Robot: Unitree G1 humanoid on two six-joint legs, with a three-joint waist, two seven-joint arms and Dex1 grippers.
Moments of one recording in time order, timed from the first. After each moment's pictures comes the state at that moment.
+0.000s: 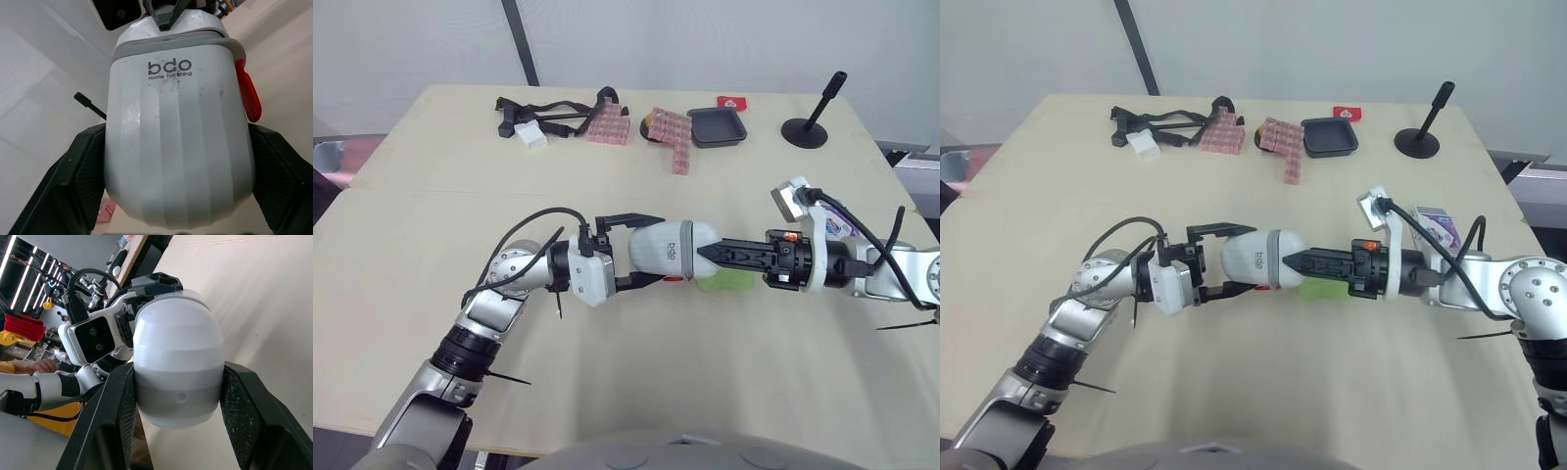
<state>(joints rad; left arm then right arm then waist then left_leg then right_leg) -0.34 0.44 -0.29 -0.06 -0.05 -0.57 -0.90 -0.31 -0.91 -0.03 -0.29 1.90 1.11 0.28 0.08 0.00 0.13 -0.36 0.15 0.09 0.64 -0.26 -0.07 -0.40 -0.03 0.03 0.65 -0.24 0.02</state>
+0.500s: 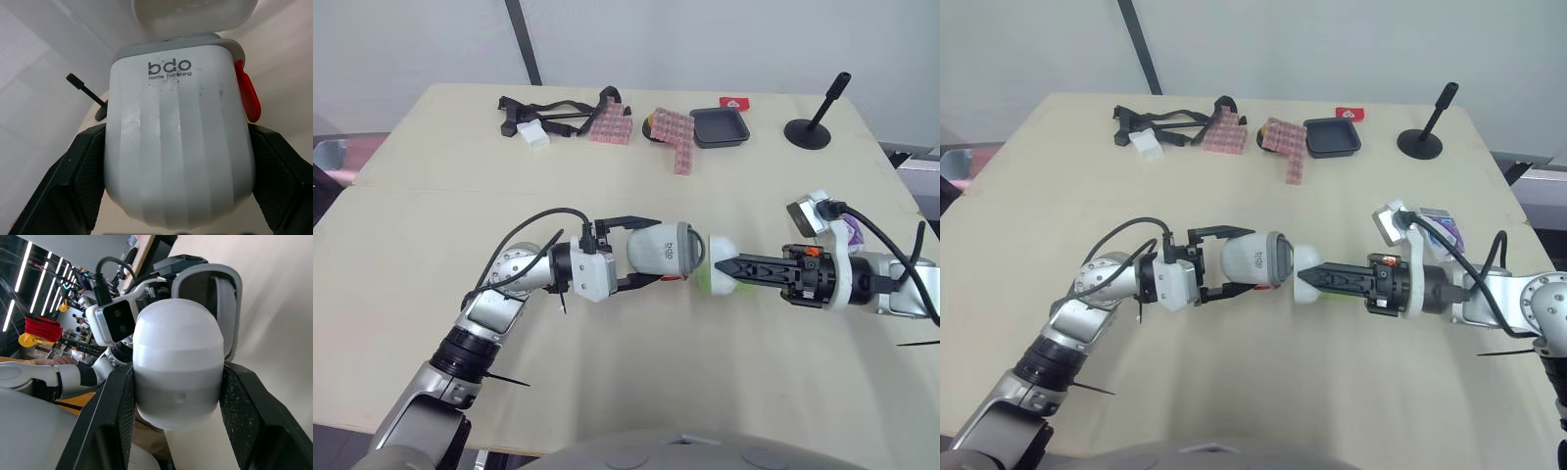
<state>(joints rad) -0.33 0.45 -0.29 -0.04 -0.05 -0.53 -0.90 -0.18 -0.96 -0.13 -0.30 1.91 1.15 0.40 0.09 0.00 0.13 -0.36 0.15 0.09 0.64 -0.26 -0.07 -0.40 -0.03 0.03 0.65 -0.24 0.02</state>
